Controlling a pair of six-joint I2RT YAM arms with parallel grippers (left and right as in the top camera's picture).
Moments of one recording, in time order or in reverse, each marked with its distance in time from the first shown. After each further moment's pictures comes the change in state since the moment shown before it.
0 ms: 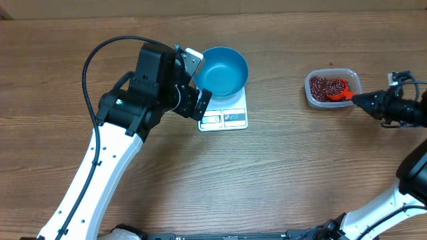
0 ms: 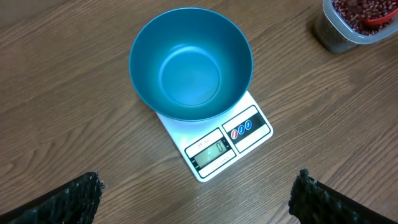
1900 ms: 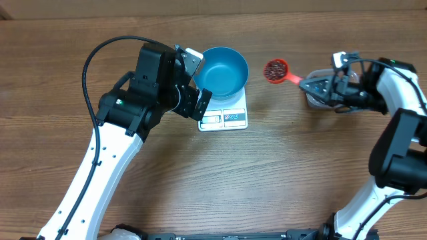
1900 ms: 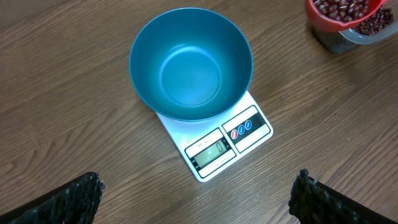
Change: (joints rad) left arm 0.000 0.000 0.000 0.000 0.000 0.000; right arm 0.397 0.002 0.040 -0.418 -0.477 -0.413
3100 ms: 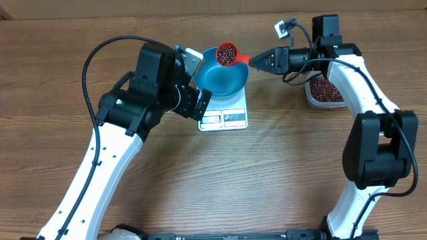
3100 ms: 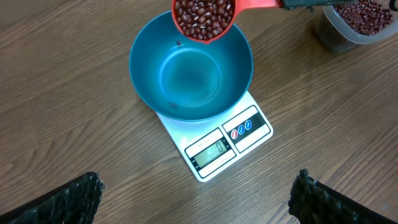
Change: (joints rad) left arm 0.000 0.000 0.000 0.000 0.000 0.000; right arm 0.324 0.000 0.103 0.935 0.266 0.823
